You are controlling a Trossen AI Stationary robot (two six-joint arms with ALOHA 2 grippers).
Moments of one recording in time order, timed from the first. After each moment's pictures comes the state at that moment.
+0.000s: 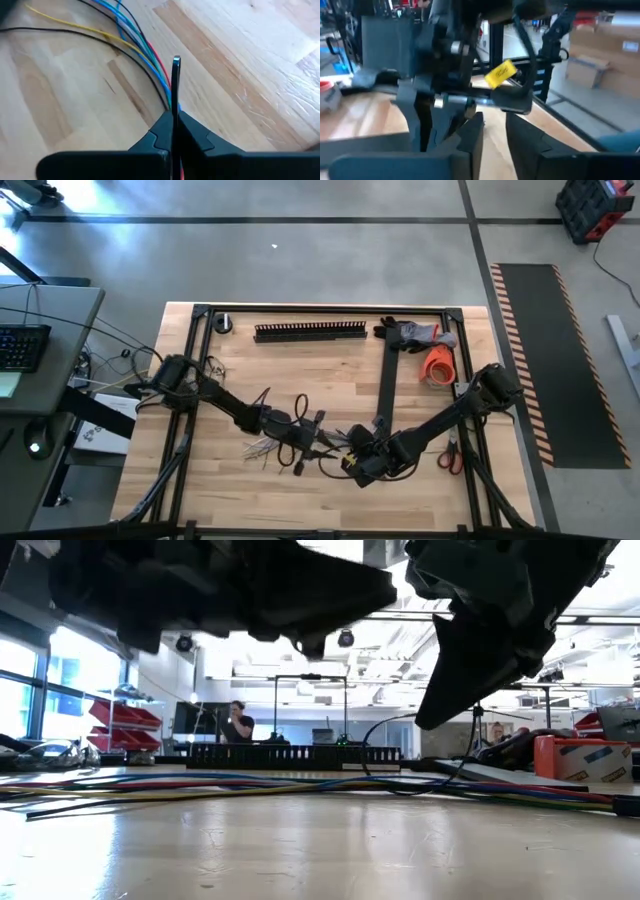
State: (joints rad) left arm -0.32 1.94 0.79 1.06 0.02 0.03; right arm 0.54 1.89 1.21 -0.57 0.60 1.06
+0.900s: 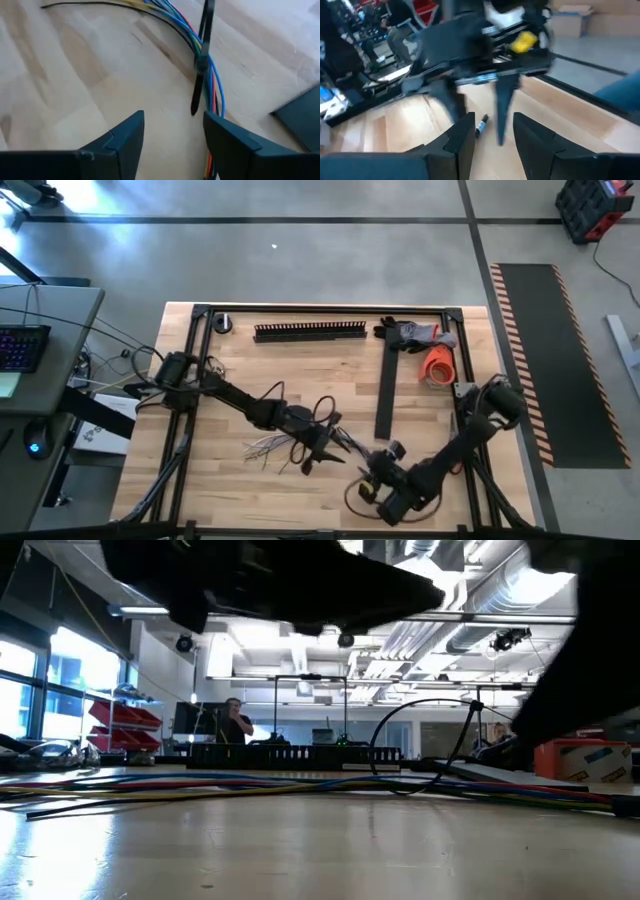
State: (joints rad) left arm -0.26 1.94 0.98 0.72 0.18 0.32; right arm 0.79 1.96 1.20 -0.62 0.74 1.39
